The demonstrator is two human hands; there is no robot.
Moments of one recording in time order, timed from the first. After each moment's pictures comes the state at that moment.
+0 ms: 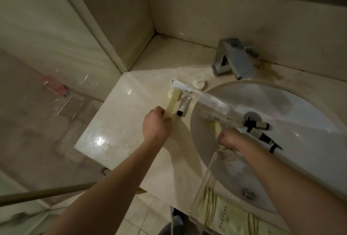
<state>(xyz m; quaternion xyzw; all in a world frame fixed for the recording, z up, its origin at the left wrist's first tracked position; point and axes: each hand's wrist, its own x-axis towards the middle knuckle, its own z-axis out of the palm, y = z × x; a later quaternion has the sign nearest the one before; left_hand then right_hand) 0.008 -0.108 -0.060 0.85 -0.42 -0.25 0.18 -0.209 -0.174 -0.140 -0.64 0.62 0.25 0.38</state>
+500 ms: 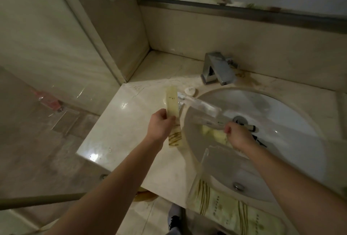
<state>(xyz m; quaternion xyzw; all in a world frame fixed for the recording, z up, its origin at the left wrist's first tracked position) -0.016 -0.094 -0.012 0.73 -0.32 -0.46 0.39 -0.256 -0.155 -0.096 -0.64 0.68 0.01 0.35</state>
